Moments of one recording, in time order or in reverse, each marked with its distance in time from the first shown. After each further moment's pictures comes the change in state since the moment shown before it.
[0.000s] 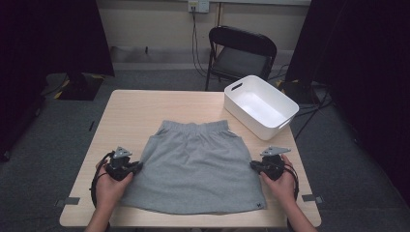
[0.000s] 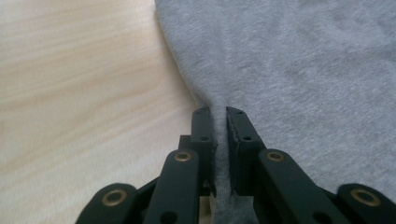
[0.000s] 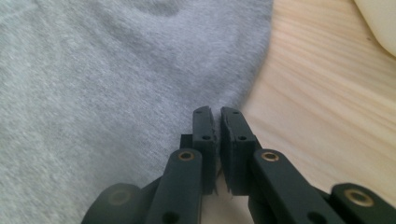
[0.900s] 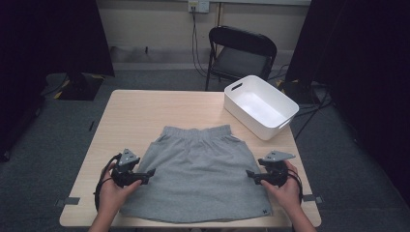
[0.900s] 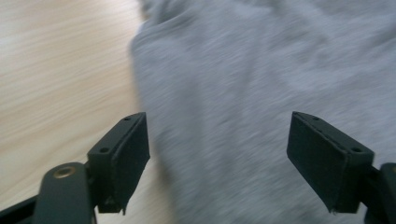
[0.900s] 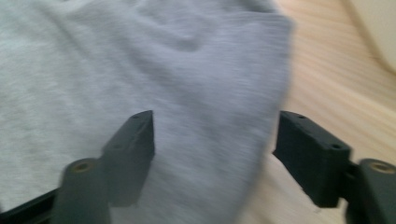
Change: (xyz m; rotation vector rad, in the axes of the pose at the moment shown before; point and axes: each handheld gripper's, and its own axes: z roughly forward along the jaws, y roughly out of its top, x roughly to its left) left arm -0.034 0.007 -0.002 -0.112 -0.055 0.137; right arm 0.013 -0.006 -0.012 -0.074 0.040 -0.059
